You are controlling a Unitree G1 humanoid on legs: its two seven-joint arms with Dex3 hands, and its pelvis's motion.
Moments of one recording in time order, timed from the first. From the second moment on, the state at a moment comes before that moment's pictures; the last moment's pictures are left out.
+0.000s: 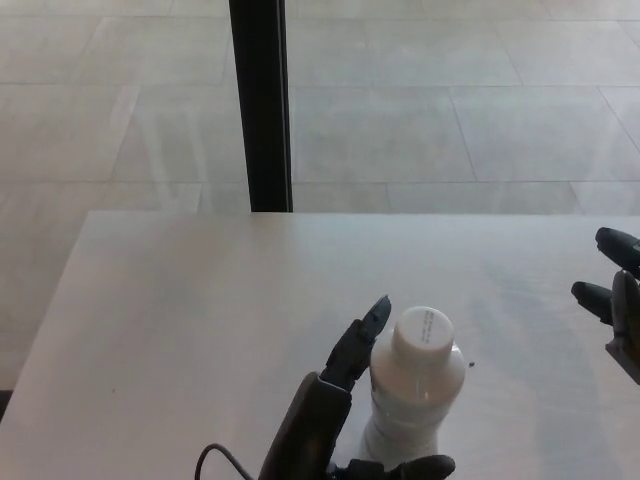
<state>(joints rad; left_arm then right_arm) -0.05 0.03 -0.42 0.08 0.18 -0.12 0.04 -0.10 -0.22 -0.21 -0.11 0.23 0.21 0.05</state>
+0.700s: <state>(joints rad) -0.05 -0.01 -0.42 0.12 0.15 -0.12 -0.05 -0.10 -0.20 -0.21 -0.10 0.22 0.20 0.04</state>
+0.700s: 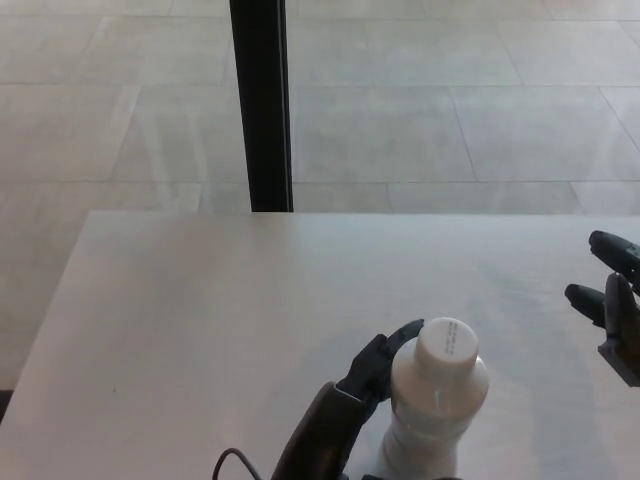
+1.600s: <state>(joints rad) -0.20 -0.06 -0.49 0.37 0.29 -0.13 0.25 -0.10 -0.20 -0.23 -0.10 0.23 0.20 0.03</state>
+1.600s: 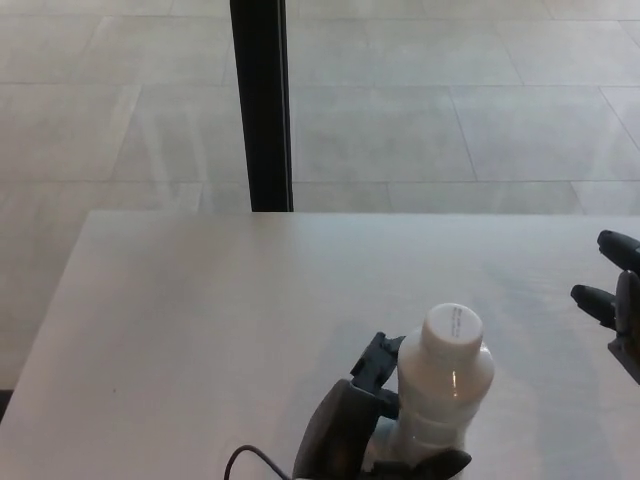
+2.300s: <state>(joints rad) -0.31 -0.09 -0.55 0.48 0.25 -0.24 0.27 -0.15 -0.17 -0.33 -0.10 0.23 0.18 -0.04</state>
